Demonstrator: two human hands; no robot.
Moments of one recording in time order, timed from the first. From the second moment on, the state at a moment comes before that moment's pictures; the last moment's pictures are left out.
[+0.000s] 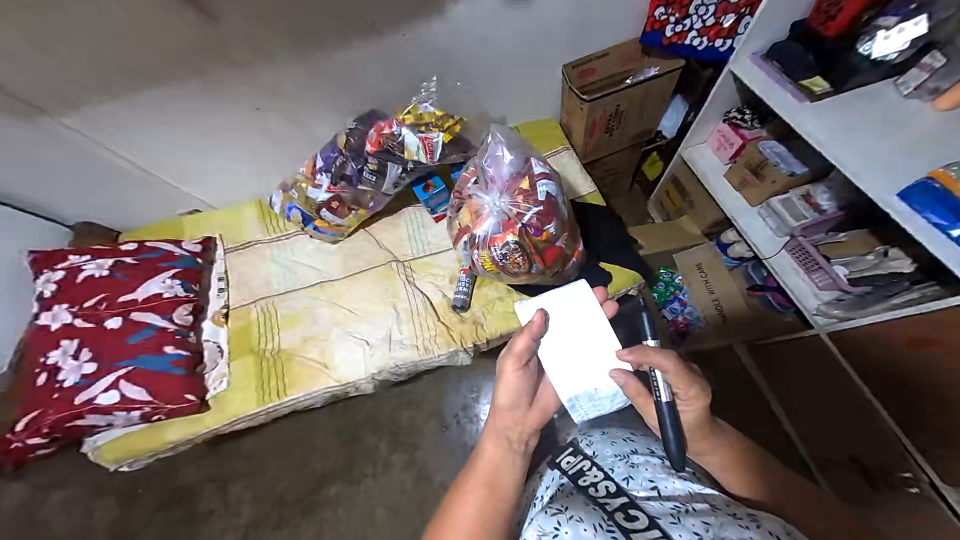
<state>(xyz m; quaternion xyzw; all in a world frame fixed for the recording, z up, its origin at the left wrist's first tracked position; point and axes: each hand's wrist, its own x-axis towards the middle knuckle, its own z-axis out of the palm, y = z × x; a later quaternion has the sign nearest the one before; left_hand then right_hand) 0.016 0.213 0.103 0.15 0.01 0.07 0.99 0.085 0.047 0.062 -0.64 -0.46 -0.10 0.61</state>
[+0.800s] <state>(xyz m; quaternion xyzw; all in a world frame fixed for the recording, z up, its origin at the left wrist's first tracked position) 0.004 0.210 0.098 0.18 0.05 0.07 0.98 0.090 0.049 0.063 -0.66 -0.44 -0.11 0.60</state>
